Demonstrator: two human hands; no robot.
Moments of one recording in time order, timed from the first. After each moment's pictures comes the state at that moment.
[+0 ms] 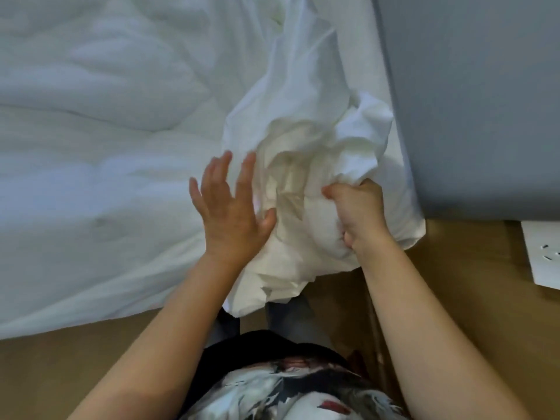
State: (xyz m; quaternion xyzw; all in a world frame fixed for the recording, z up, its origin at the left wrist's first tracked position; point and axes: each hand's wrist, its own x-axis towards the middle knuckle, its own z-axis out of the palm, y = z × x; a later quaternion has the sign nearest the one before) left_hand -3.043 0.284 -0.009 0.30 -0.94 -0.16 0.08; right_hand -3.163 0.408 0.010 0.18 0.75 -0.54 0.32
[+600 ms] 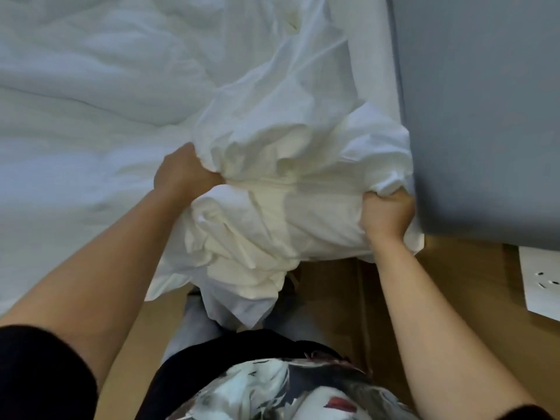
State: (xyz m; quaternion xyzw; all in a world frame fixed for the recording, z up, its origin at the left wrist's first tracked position) left_hand -3.062 0.167 -0.036 0.44 -0.85 -0.24 -0.16; right_hand -3.197 0.444 -0.042 0.11 0.90 -0.39 0.14
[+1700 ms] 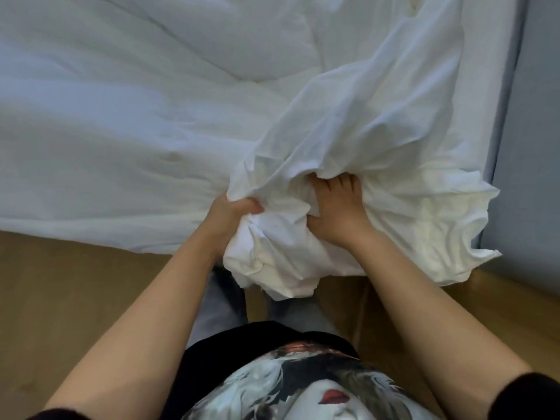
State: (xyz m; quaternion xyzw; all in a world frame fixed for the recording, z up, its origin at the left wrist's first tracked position) left_hand -2.948 0.218 -0.043 0.59 -0.35 -0.73 0.00; right_hand -3.115 0.330 -0.056 -0.51 0.81 0.01 0.28
